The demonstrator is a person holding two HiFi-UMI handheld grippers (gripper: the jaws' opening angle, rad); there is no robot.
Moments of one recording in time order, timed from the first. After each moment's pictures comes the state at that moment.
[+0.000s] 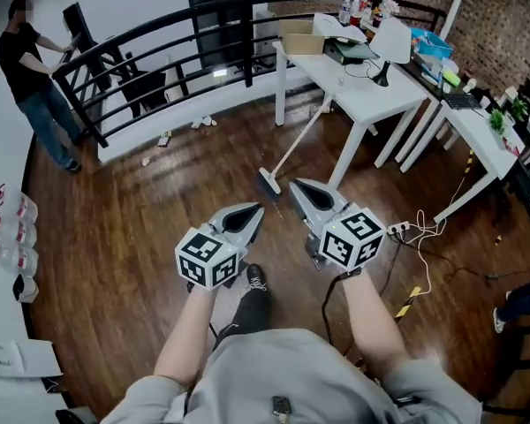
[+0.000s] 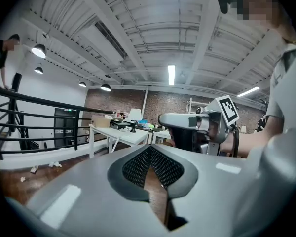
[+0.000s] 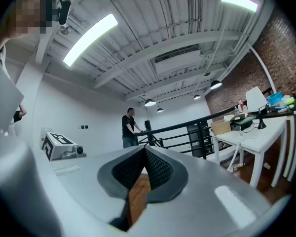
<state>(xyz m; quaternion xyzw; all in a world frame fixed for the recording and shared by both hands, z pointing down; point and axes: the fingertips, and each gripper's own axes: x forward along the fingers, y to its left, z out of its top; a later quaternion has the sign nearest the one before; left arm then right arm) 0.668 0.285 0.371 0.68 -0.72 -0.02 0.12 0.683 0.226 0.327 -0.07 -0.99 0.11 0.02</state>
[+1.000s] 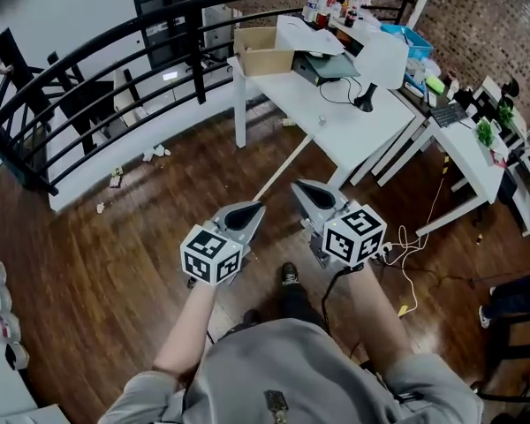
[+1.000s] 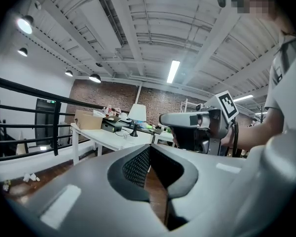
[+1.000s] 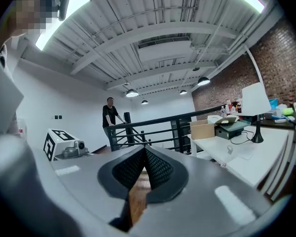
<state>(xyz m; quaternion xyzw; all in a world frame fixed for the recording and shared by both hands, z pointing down) 0.436 0.001 0.406 0.74 -0.65 -0.02 0.14 0.461 -0.053 0.360 0.02 -0.99 0.09 0.09</state>
